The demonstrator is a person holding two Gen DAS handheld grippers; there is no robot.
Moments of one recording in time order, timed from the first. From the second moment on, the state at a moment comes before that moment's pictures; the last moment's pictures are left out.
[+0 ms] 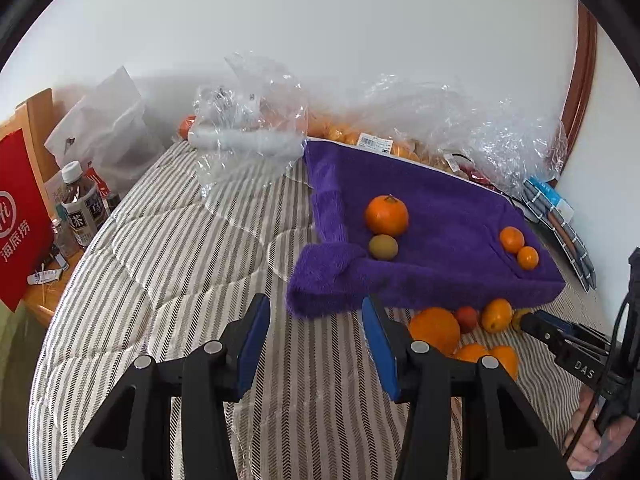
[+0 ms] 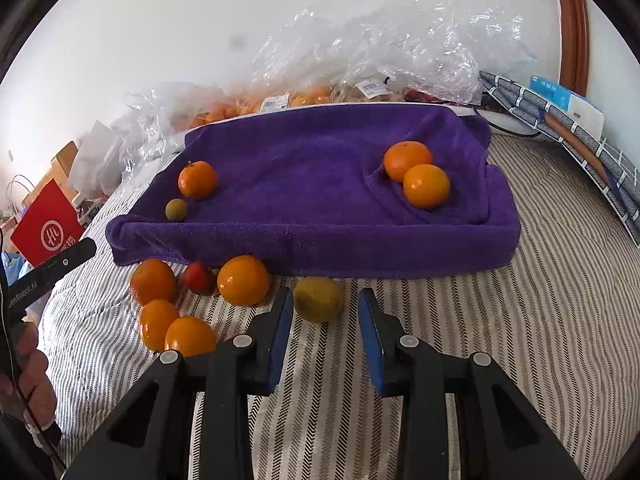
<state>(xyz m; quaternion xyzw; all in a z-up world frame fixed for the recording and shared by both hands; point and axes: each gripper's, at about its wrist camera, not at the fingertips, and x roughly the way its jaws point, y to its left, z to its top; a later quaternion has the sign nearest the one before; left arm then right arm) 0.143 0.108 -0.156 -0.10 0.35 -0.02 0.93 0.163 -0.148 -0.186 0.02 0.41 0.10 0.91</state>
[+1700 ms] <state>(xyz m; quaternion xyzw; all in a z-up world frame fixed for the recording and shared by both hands) 0.152 0.057 -0.163 -0.12 0.33 -0.10 0.93 0.140 -0.211 -0.177 0.05 0.38 0.04 0.92</state>
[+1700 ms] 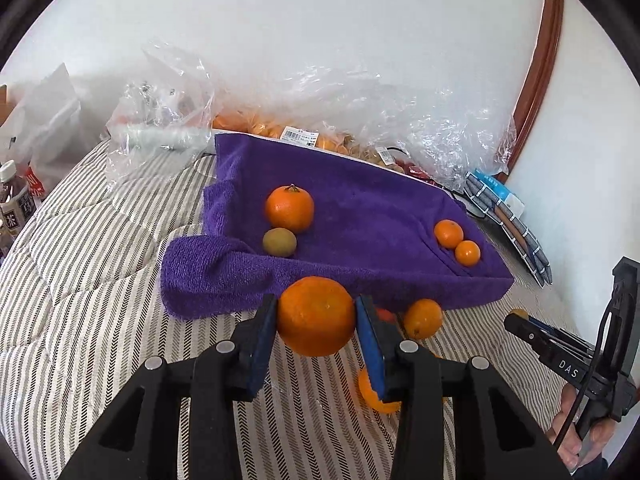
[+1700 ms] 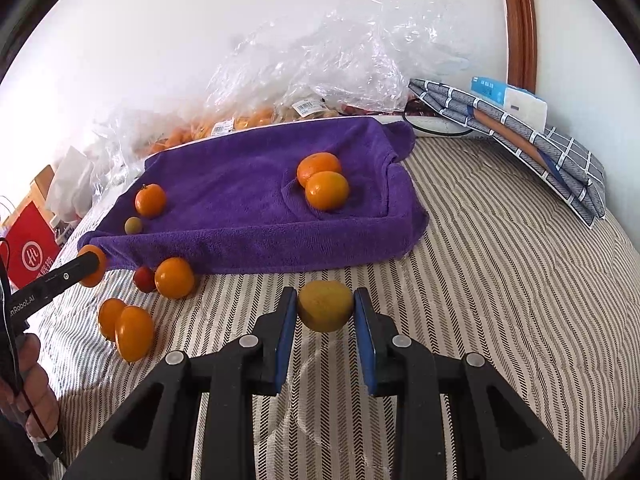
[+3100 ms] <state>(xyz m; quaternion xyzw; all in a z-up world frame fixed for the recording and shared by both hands) 0.143 0.068 -0.124 -0.14 0.30 -0.06 0.94 0.145 -0.213 -0.143 0.03 0.35 0.05 0.93</state>
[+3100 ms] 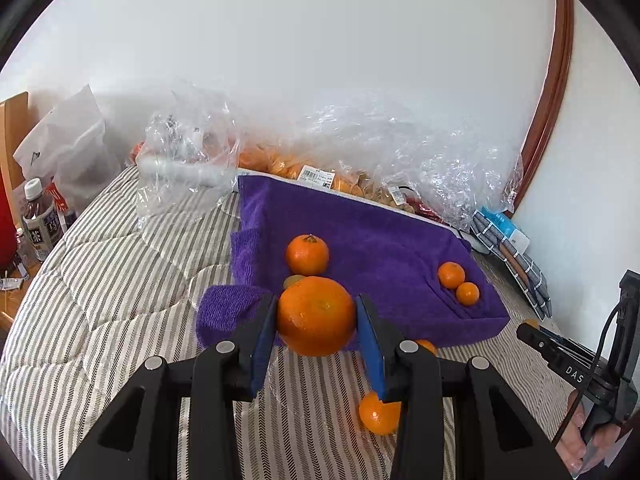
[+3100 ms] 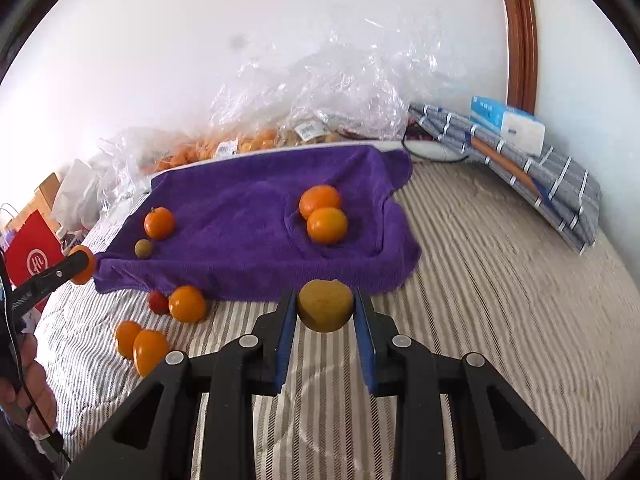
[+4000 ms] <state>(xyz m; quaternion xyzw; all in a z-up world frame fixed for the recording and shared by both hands) 0.241 0.072 -0.103 -0.13 0.30 -0.04 0.95 0.238 -0.206 -0.129 0.04 0.33 0.08 0.94</state>
